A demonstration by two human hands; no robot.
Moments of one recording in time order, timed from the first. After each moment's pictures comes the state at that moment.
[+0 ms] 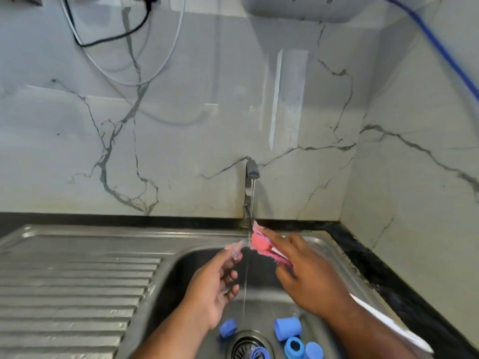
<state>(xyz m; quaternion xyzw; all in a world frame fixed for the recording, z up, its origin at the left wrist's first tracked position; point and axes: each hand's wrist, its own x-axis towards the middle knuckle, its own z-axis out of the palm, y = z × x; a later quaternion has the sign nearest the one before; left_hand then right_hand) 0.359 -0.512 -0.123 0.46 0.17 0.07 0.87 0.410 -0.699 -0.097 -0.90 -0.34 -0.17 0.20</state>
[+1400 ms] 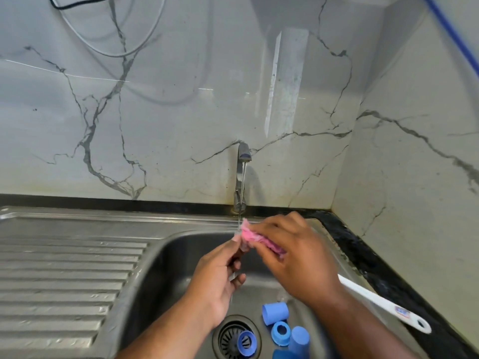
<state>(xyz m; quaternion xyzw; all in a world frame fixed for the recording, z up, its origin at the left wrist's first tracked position) 0.351 -0.547 -0.122 0.48 0.13 0.08 0.87 0.405 -0.698 -0.097 -0.83 -0.37 -0.35 0.22</state>
